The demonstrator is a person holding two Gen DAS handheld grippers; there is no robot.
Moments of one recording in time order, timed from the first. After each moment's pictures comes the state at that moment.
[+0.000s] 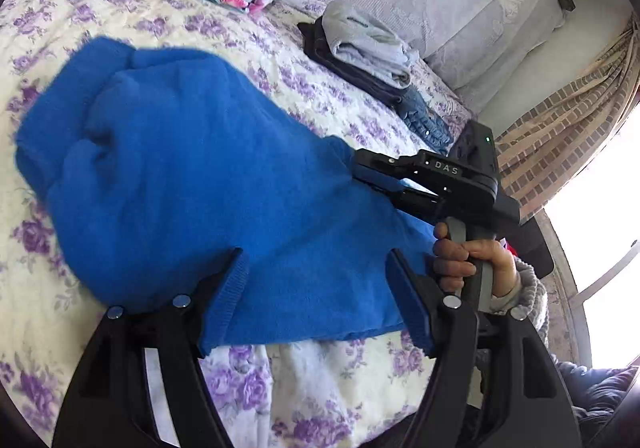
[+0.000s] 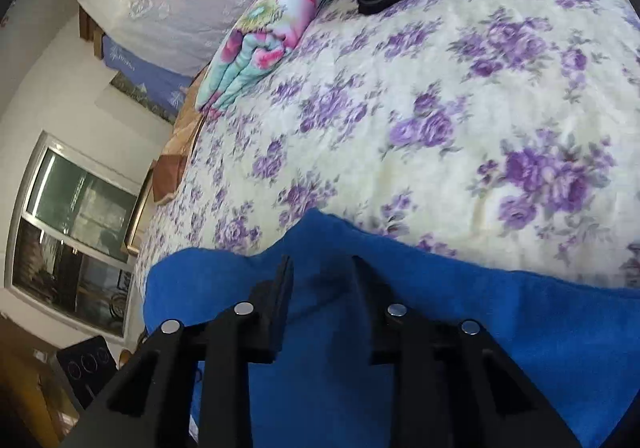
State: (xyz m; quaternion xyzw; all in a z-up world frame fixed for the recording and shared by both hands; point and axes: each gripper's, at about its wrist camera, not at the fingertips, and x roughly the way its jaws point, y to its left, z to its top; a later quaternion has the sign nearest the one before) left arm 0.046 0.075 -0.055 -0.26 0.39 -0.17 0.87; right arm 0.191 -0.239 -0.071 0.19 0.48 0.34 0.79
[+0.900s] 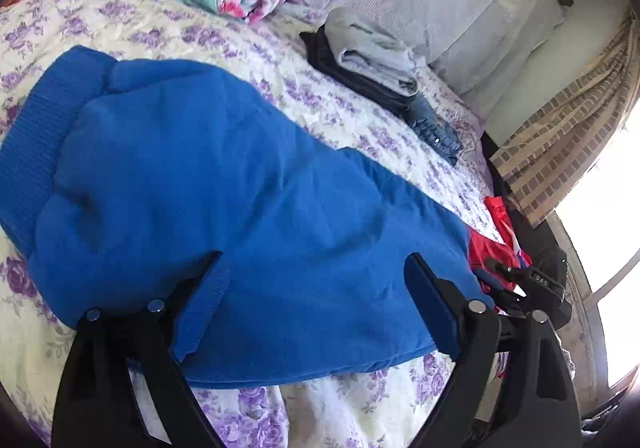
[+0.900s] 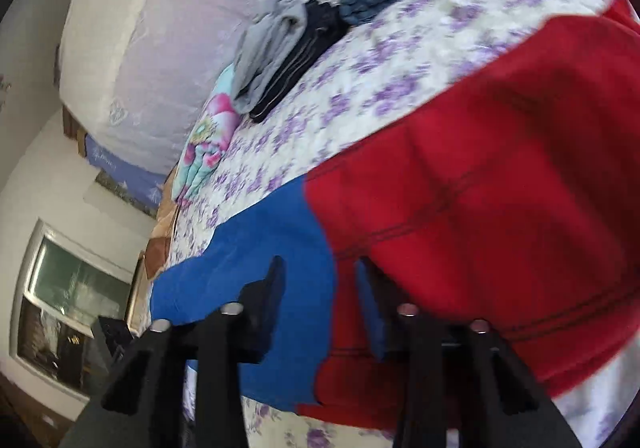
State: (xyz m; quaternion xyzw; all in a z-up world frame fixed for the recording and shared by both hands) left arm 0.058 0.069 -0.065 -0.24 0.37 -0.16 0.88; right arm 0.082 -0.457 -0.083 0.33 0.40 0.22 0.83
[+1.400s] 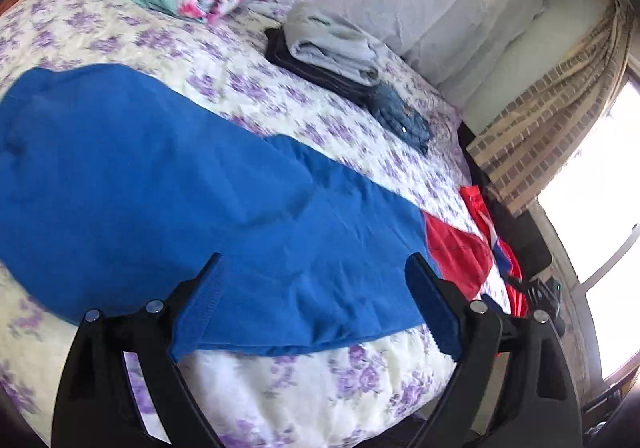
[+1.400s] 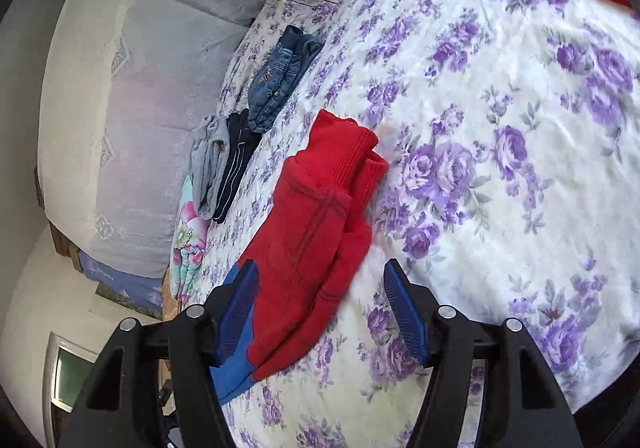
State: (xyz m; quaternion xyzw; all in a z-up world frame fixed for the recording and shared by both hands) left arm 0.046 0.009 -0.041 -0.23 0.37 -0.20 0.88; right arm 0.011 -0.587 -0.085 0.45 0.32 0.10 0.83
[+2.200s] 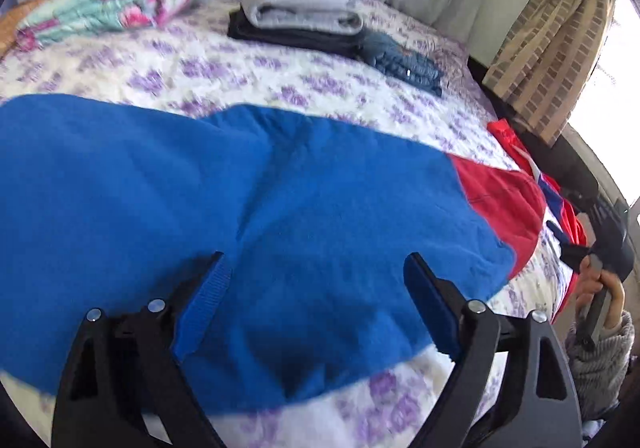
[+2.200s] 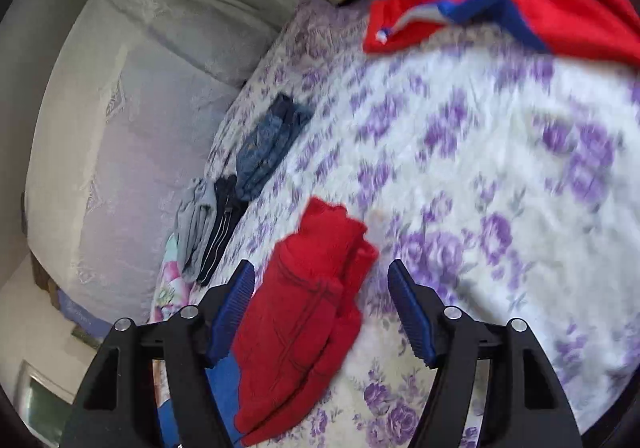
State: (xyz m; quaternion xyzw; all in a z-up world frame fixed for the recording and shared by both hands) left arm 0.067 -0.057 -0.063 -0.10 0.38 -0.18 0.90; right arm 0.005 -0.588 -0.057 0.41 0.20 0.01 0.89
